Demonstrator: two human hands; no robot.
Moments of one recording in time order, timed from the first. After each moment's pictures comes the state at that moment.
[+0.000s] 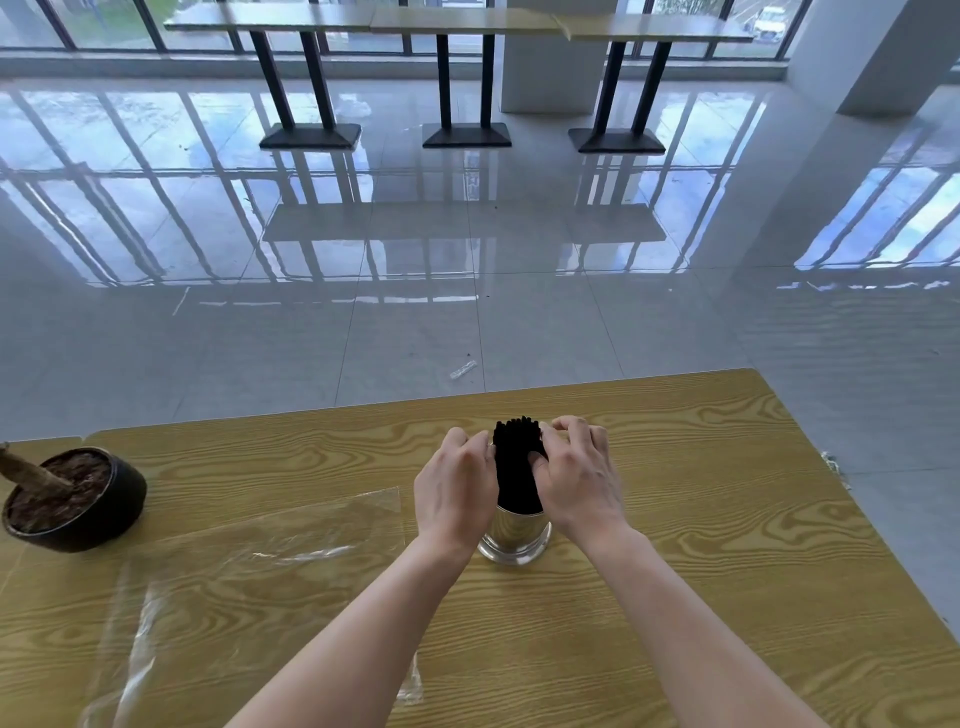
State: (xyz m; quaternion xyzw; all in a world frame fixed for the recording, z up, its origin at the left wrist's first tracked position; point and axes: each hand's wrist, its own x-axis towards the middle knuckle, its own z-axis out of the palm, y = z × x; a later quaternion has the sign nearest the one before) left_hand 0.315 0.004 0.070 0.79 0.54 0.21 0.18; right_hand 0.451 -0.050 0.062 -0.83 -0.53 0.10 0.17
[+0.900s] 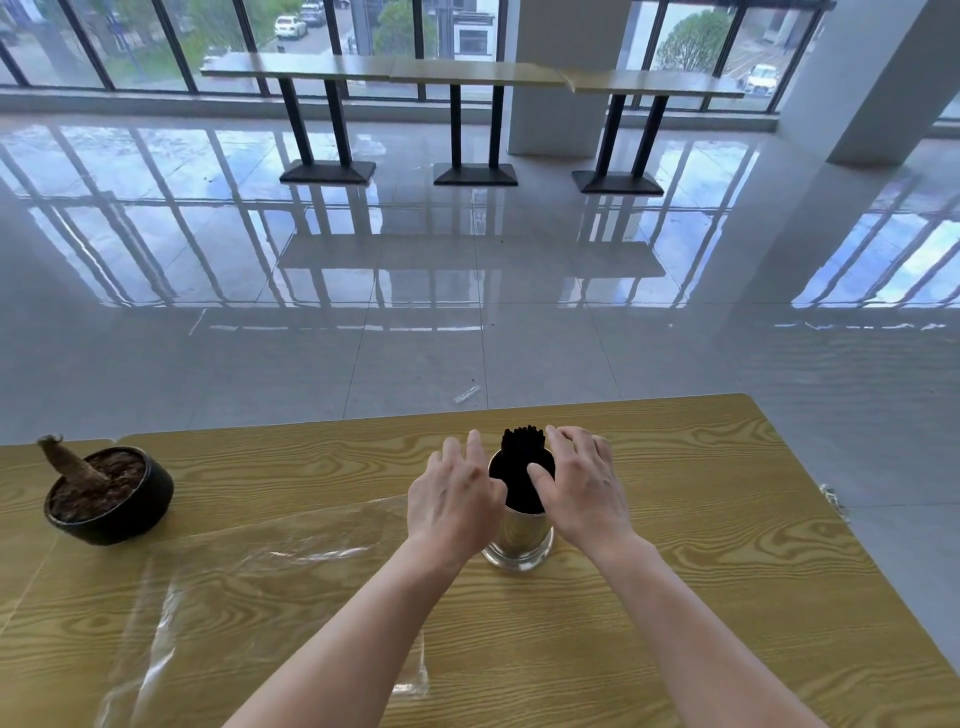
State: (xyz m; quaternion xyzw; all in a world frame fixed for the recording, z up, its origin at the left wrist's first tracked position) left_hand 0.288 -0.013 0.092 0.83 0.53 0.11 0.13; right_hand 0.437 -0.070 0.089 -0.81 -0.54 0.09 0.20
